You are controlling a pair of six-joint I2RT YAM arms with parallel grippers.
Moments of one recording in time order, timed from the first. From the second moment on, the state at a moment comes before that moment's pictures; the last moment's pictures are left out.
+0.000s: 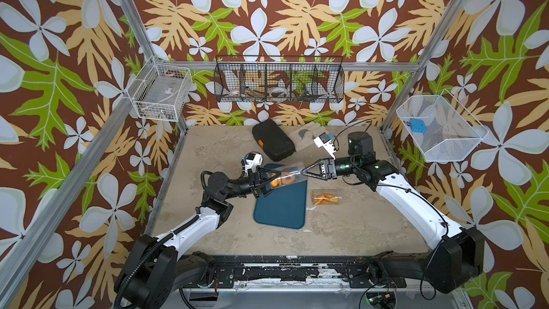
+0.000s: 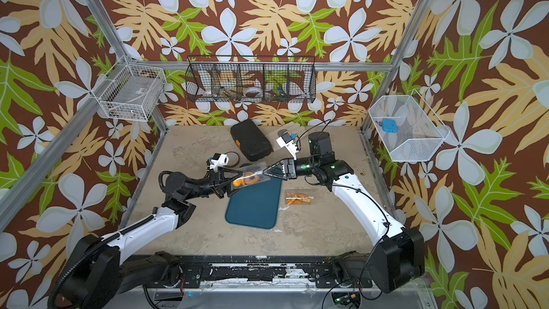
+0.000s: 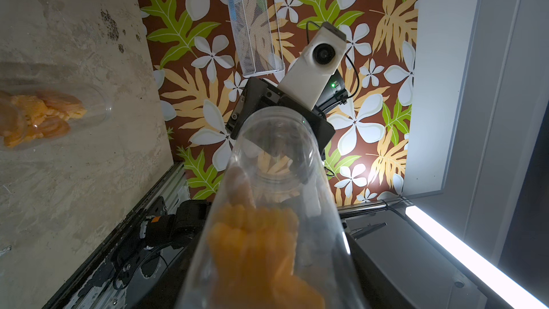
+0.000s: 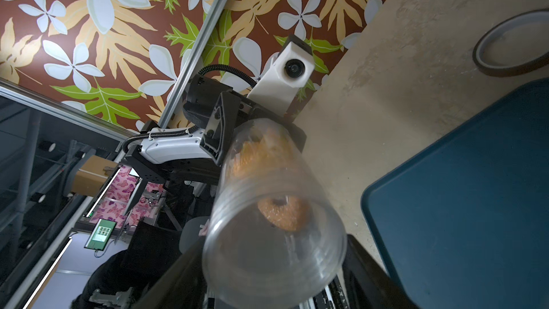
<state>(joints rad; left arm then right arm) -0.41 1.19 0.52 0.95 0.95 -1.72 0.35 1.33 1.15 -0.33 -1.18 0.39</state>
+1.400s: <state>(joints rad) -0.40 1.17 0.57 0.74 1.01 -1.58 0.35 1.37 1.13 -0.36 -1.25 0.43</state>
